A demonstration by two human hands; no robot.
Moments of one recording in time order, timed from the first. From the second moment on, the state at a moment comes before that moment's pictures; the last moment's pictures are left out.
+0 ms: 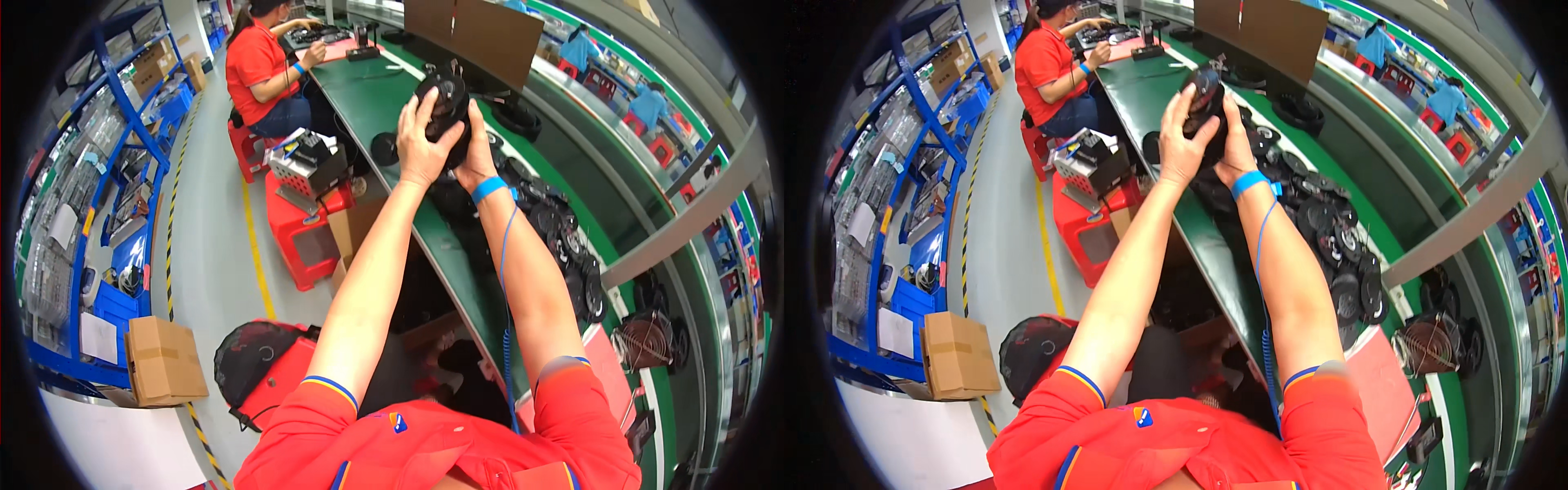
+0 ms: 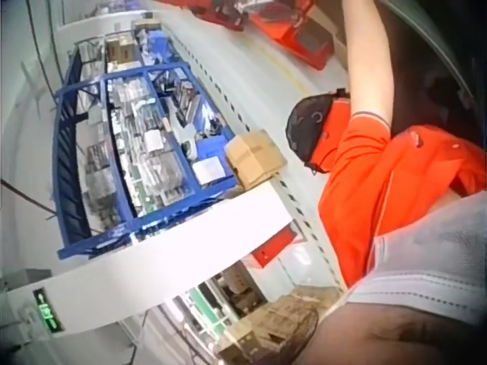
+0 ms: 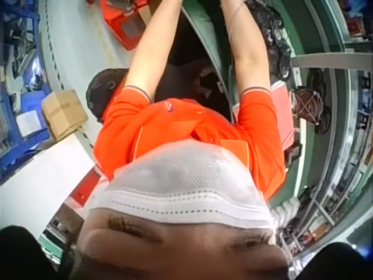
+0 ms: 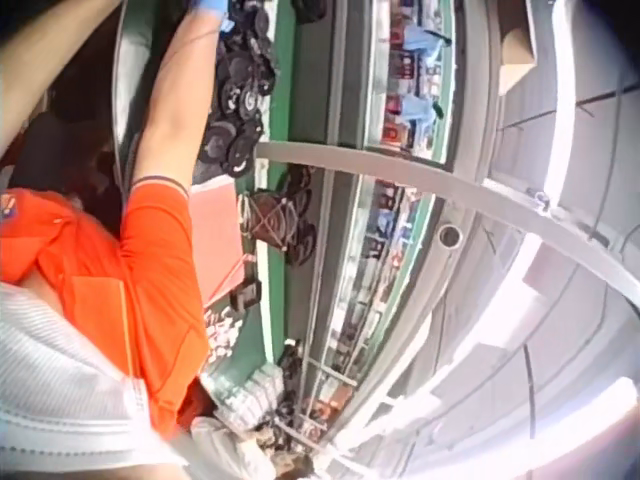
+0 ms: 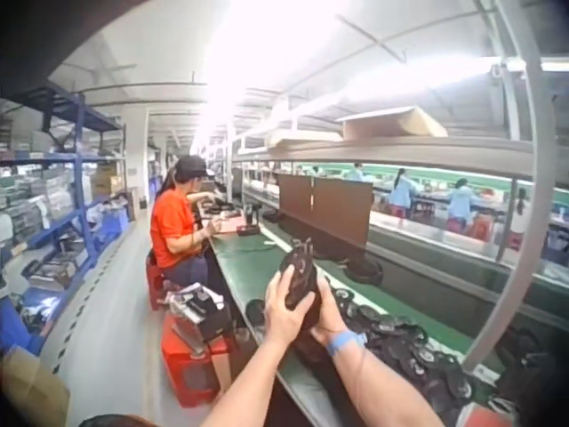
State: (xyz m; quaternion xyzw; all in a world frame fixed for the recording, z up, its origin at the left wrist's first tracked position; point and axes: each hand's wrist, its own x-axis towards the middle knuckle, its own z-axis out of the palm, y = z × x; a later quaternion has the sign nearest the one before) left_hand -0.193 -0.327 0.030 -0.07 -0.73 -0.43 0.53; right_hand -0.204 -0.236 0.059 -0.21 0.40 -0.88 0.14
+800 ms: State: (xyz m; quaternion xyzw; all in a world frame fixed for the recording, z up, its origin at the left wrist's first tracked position) left_hand -0.257 -0.312 -0.024 -0.07 -0.75 -0.47 0.46; right_hand -0.252 -0.184 0.071 -0.28 0.86 -0.18 -0.39
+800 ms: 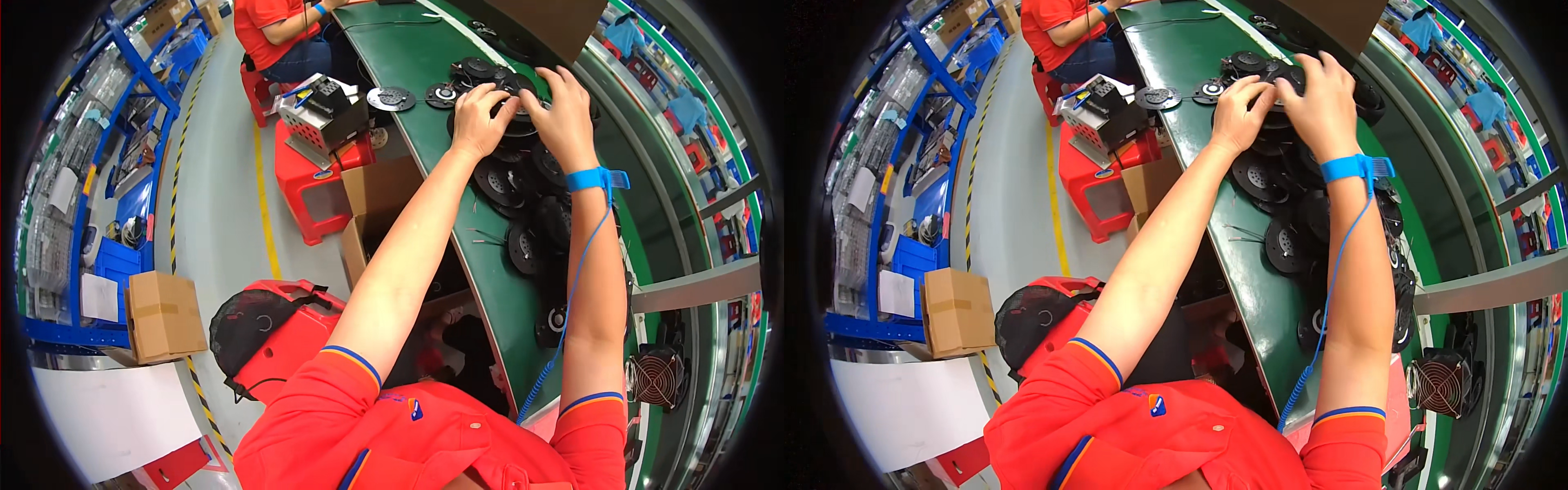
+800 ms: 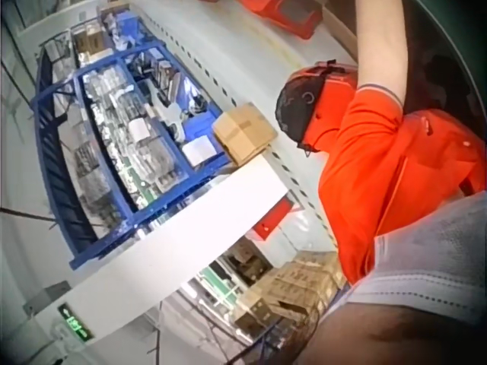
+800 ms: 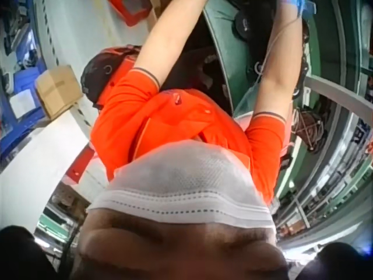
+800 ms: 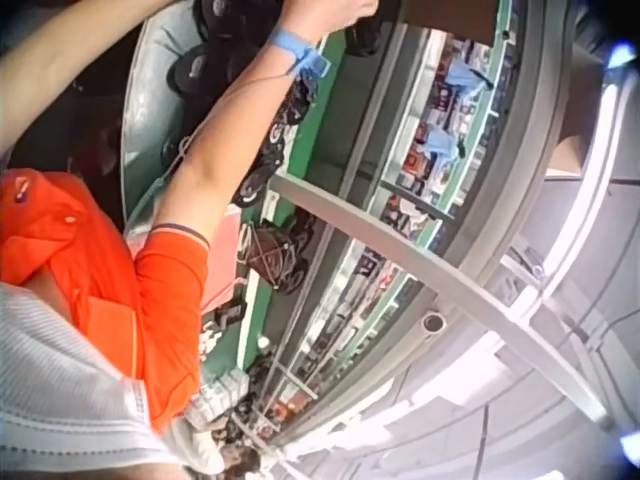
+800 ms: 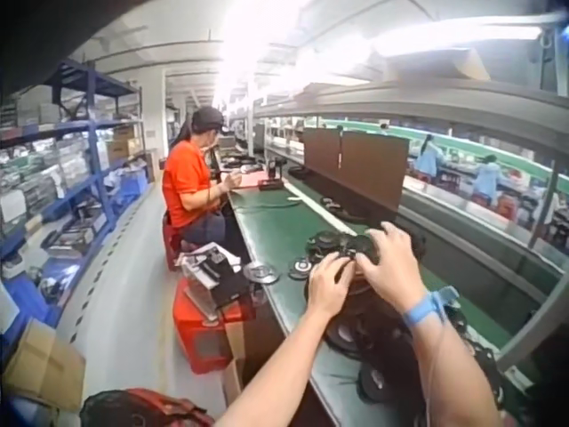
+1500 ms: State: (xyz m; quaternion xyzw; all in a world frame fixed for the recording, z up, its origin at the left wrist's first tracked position) left_hand -0.242 -0.370 -0.043 0.17 -0.89 -0.26 0.32; right_hand -0.238 -0.207 0.031 -0.35 0.90 0.01 -0.25
